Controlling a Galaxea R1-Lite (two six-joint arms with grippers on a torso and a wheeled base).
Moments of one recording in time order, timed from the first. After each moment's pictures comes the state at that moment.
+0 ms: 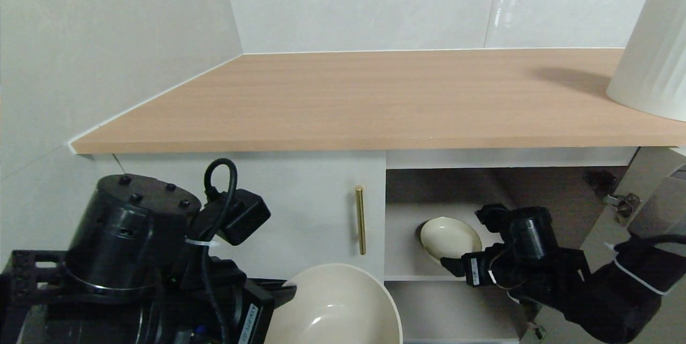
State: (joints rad) left arm -0.72 1.41 -0.72 0.03 0.00 -0.22; right arm 0.47 2.03 -0.55 -0.86 -0.10 0.24
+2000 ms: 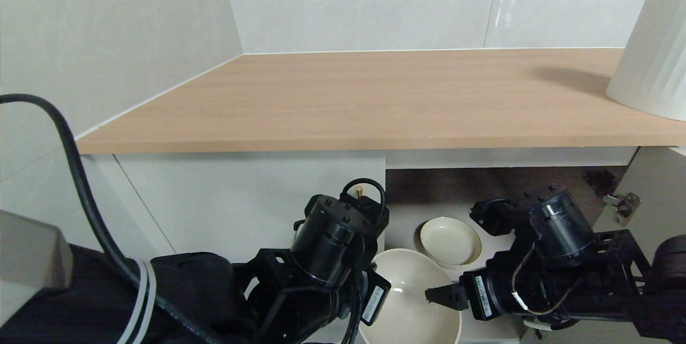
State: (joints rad) left arm -0.90 1.86 -0.87 -0.30 0.27 -0.11; right arm 0.68 1.69 -0.70 -0.22 0.07 0.37
